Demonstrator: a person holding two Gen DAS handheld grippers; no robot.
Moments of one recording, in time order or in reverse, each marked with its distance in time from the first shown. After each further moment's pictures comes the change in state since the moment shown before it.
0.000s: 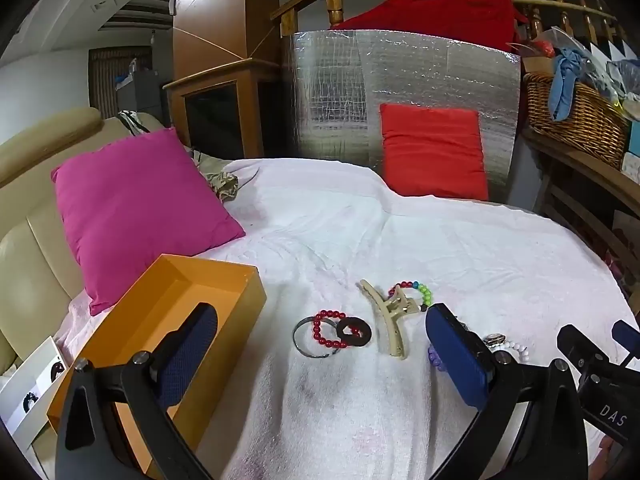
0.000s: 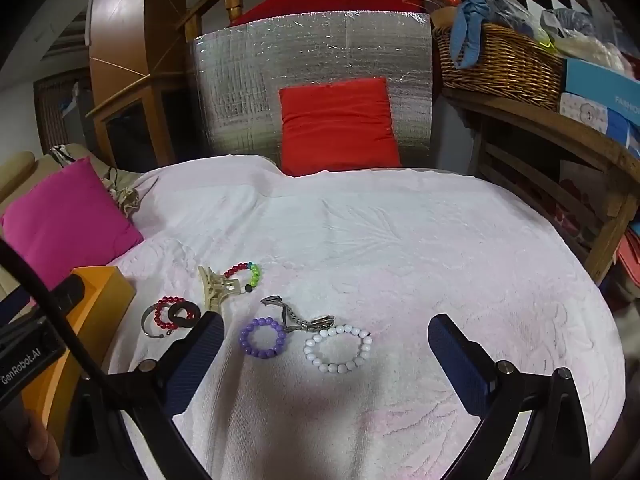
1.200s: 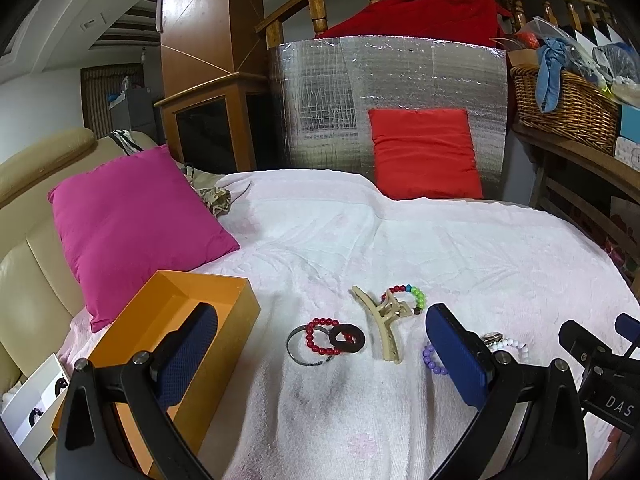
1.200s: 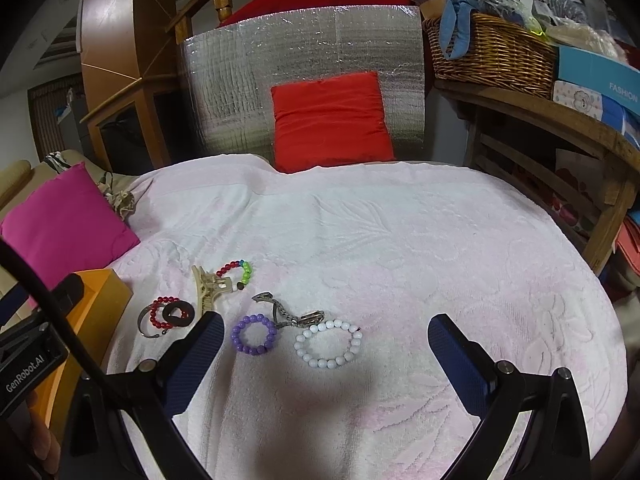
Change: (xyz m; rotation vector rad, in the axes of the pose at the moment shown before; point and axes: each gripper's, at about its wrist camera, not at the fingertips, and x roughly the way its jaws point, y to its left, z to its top) left arm -0.004 -0.018 0.000 0.064 -0.029 -0.007; right arm -0.001 -0.017 -0.001 0.036 0.016 -0.009
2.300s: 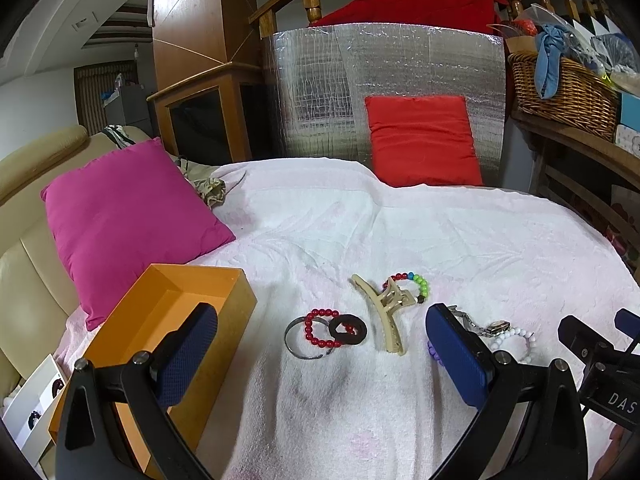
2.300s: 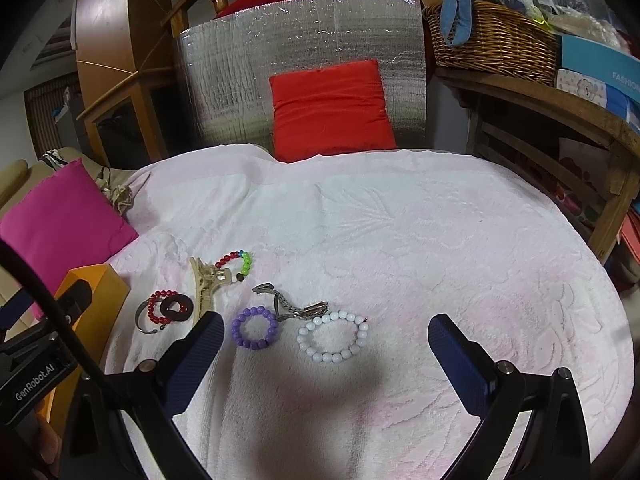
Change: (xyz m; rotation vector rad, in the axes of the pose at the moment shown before) left arm 0.017 -0.002 -0.007 0.021 0.033 -0.005; right arm 0.014 0.003 -0.004 0.012 0.034 0.003
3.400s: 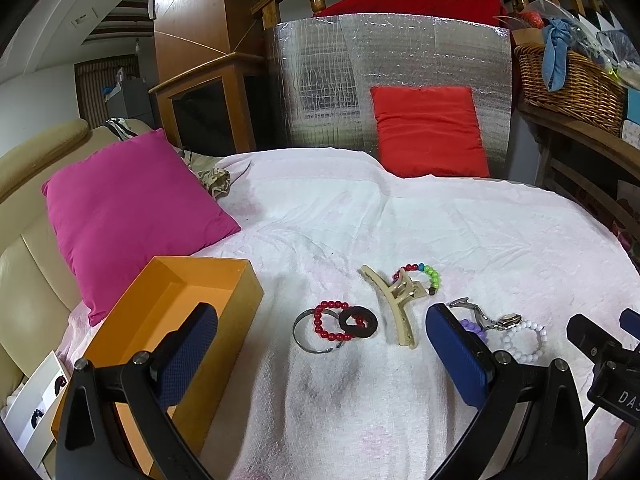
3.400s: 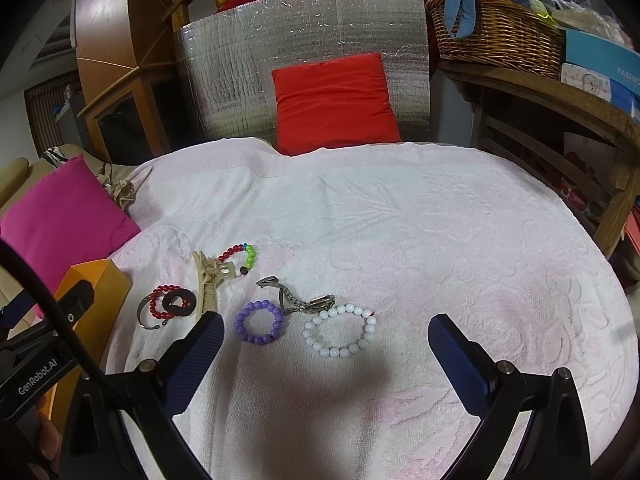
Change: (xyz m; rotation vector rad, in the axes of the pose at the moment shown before) left arm 0.011 0.008 -0.004 0.003 0.035 0.015; right arm 0.006 0.004 -0.003 0.005 0.020 0.011
